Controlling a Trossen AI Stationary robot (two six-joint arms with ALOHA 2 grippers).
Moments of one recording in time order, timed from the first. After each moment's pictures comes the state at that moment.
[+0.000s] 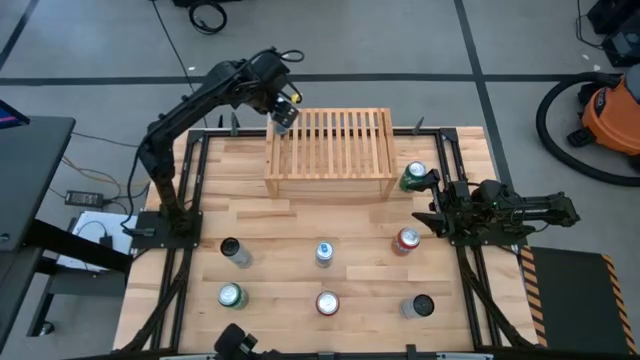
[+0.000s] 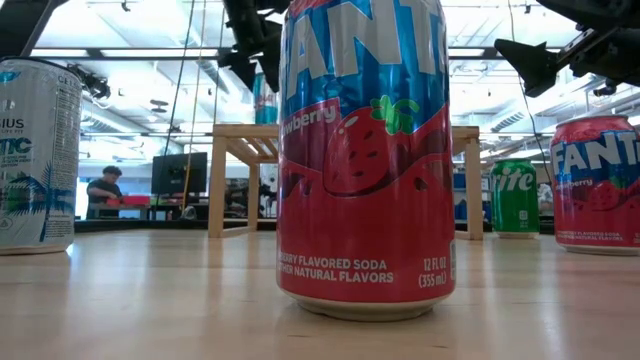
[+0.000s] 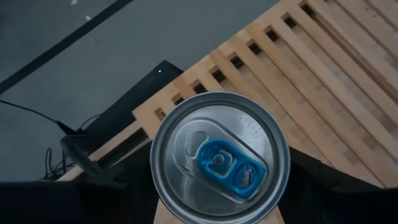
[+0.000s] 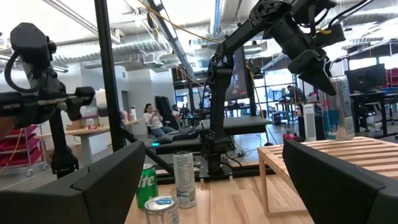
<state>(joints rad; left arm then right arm) 0.63 1.83 2.08 -1.28 -0.20 -0.23 0.02 0.01 0.01 0.33 -0.02 0.10</state>
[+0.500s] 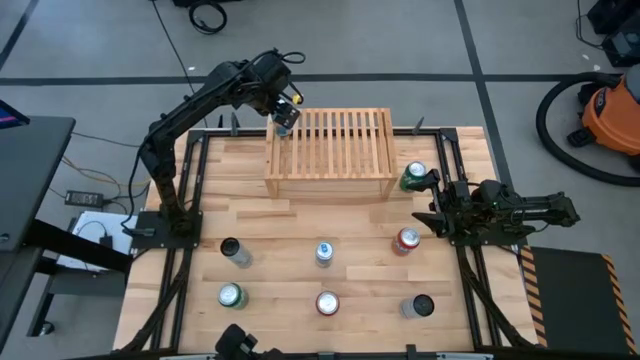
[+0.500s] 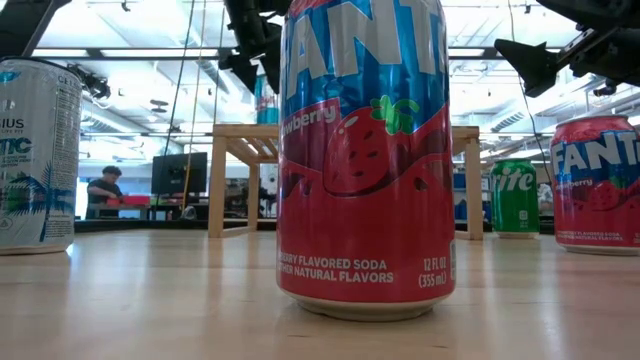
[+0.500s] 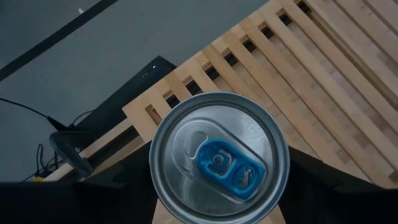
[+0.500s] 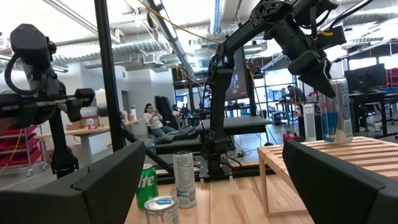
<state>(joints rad) 0.63 1.83 2.08 -1.29 -0.18 -0.25 0.02 0.01 0.01 0.33 -0.02 0.10</state>
